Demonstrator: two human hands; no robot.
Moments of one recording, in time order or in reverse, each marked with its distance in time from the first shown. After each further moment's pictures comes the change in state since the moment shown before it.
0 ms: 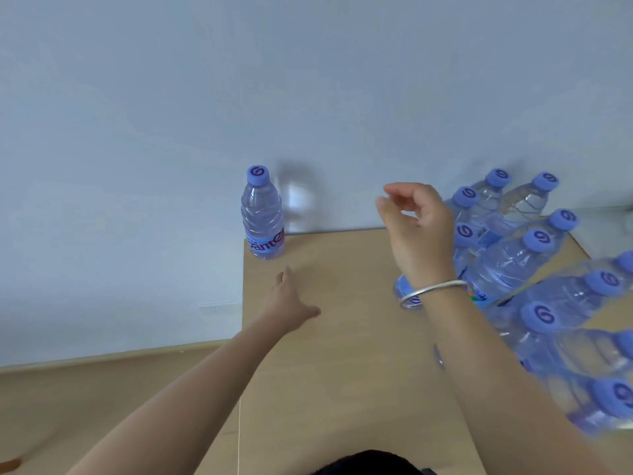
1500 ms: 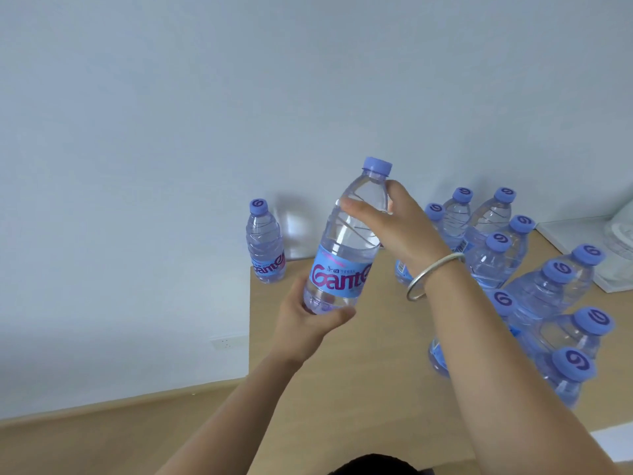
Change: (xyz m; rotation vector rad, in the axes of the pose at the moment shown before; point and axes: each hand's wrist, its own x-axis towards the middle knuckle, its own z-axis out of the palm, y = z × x) left_hand -0.106 0.059 -0.021 -0.819 0.112 0.448; right_hand 0.000 -0.048 -0.030 0.006 -0.303 0.182
